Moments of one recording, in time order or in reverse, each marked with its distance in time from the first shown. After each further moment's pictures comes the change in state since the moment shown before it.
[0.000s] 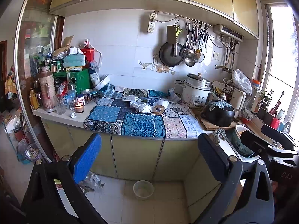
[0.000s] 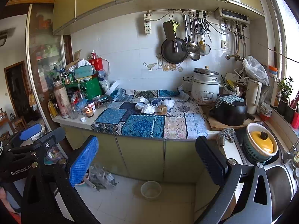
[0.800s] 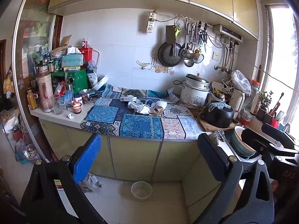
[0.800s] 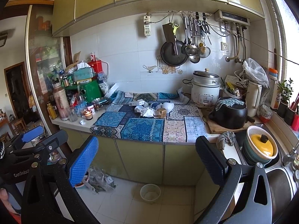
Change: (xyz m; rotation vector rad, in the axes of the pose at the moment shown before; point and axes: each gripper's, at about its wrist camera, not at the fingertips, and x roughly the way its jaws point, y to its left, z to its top) left arm 0.005 -0.004 0.004 -0.003 0.003 -0.009; right arm 0.004 -0.003 0.005 -0.003 -0.015 0.001
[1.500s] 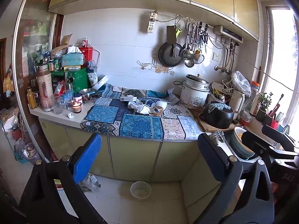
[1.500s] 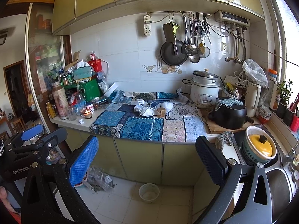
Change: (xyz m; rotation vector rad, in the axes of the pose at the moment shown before) left arm 0.005 -0.006 0.002 -0.004 0.001 0.004; right arm 0.000 0.001 -0.003 -0.007 0.001 -0.006
